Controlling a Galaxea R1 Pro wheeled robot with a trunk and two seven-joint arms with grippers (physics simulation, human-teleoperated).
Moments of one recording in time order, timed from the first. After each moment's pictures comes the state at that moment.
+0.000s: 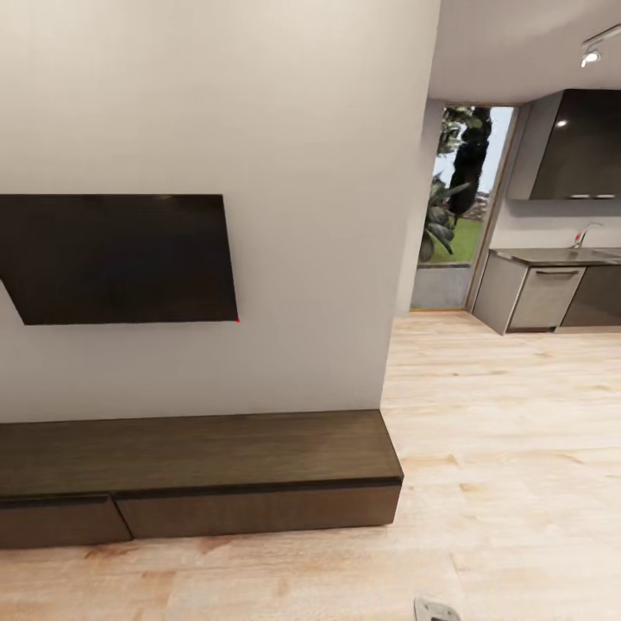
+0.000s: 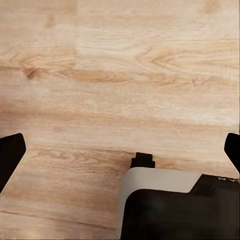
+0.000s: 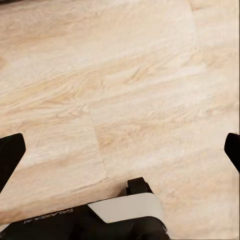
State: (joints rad) left arm -0.36 0.05 -0.66 -0.13 0.73 0.05 0.20; right arm -0.41 0.06 0.43 -0.18 -0.58 0.02 -0.29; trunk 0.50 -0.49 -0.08
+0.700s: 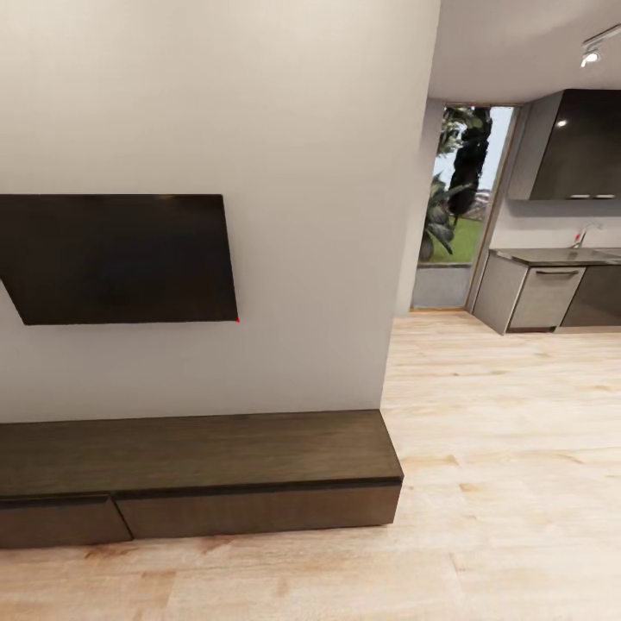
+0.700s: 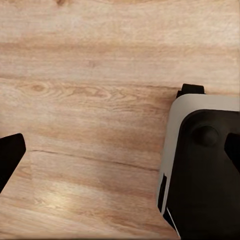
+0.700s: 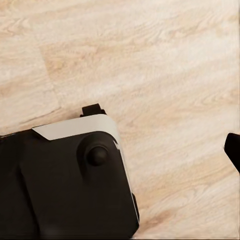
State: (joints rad) left arm -0.17 0.14 -0.67 -0.13 0.73 0.03 0.20; right arm -0.29 0.06 0.42 0.01 -0.60 -0.04 -0.30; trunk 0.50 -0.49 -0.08
